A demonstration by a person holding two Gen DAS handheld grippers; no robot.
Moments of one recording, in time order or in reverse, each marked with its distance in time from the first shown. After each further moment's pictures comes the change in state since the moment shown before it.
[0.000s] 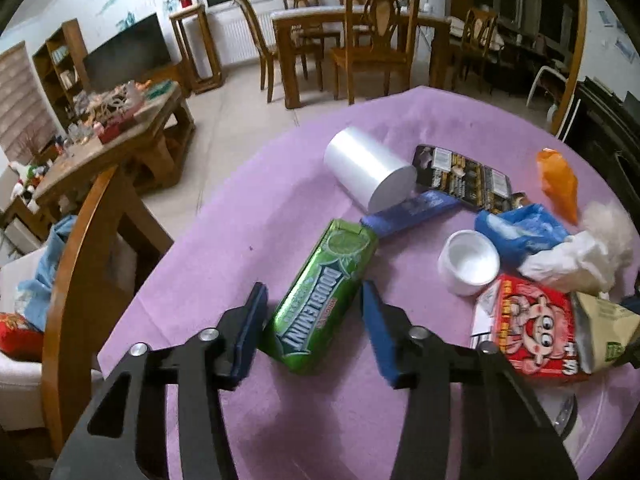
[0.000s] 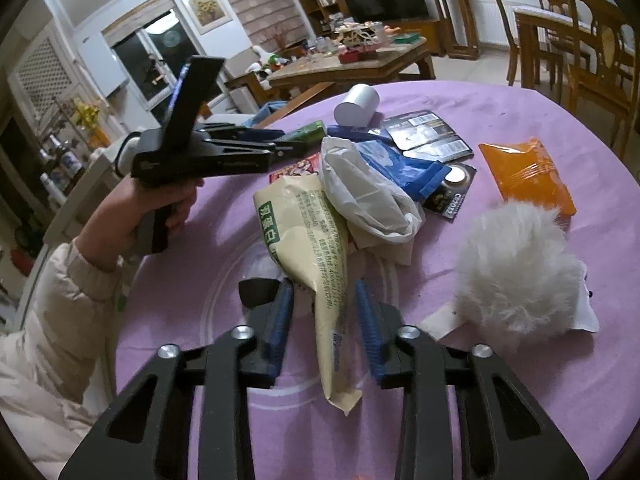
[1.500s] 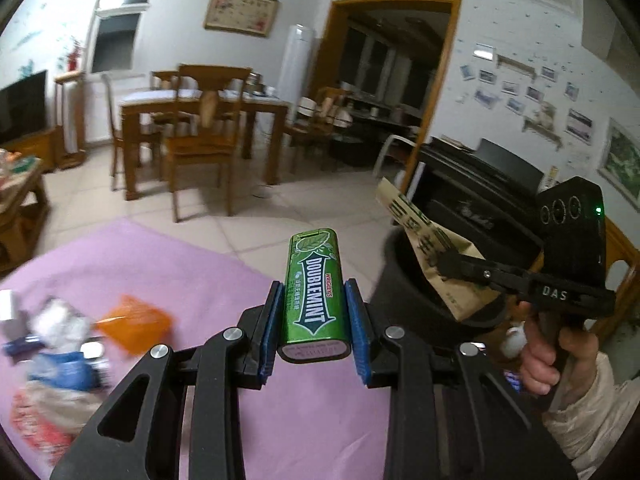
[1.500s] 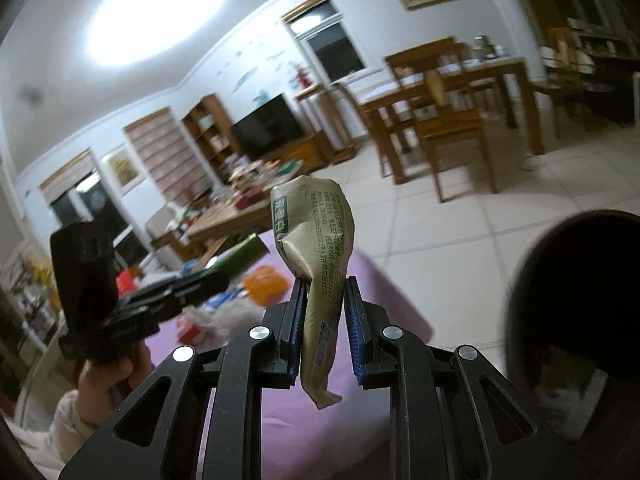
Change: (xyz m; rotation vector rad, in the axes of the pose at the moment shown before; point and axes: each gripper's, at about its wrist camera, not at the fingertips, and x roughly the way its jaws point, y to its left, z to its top) left arm -0.100 -0.290 0.062 0.080 -0.323 -0.551; right arm -0.299 -0.128 -0.121 0.349 -0.526 -0.263
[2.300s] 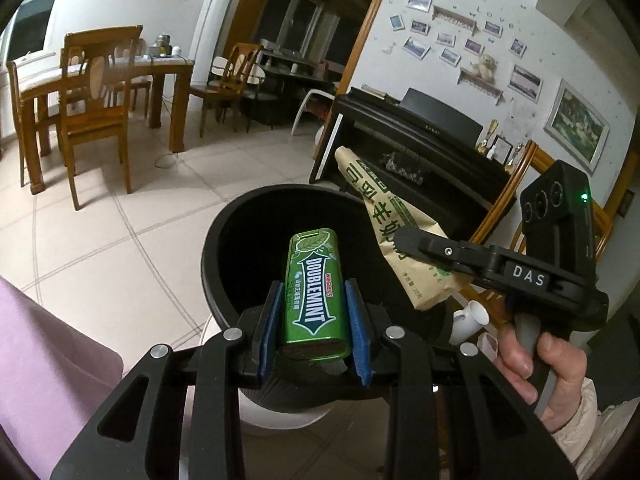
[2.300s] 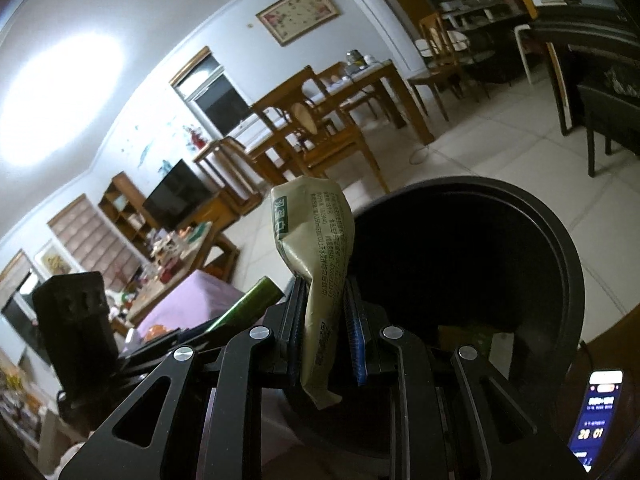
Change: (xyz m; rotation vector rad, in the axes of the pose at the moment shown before) left arm 0.141 -0.127 -0.006 0.088 0.152 -0.258; right arm -0.103 -0.174 -0.045 0.290 -0.150 -0.256
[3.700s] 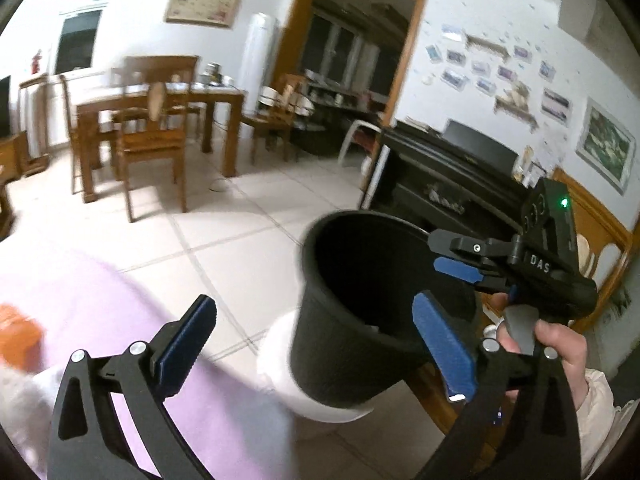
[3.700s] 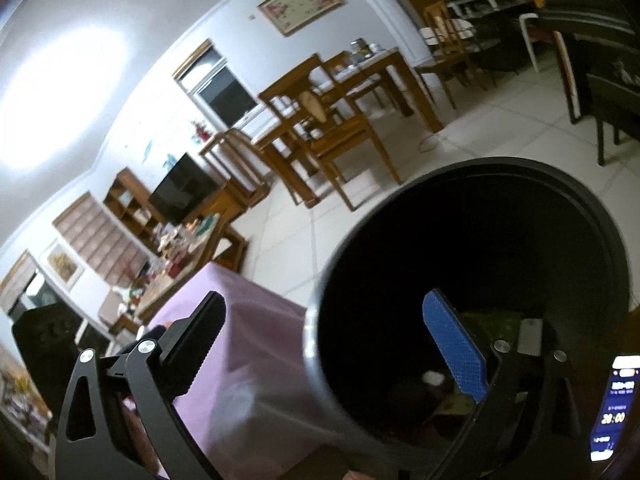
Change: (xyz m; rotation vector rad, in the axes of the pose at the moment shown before) left arm -0.098 0.021 -0.022 -0.053 -0.141 0.193; right arm 0.033 0.084 -0.016 -0.004 0.043 0.031
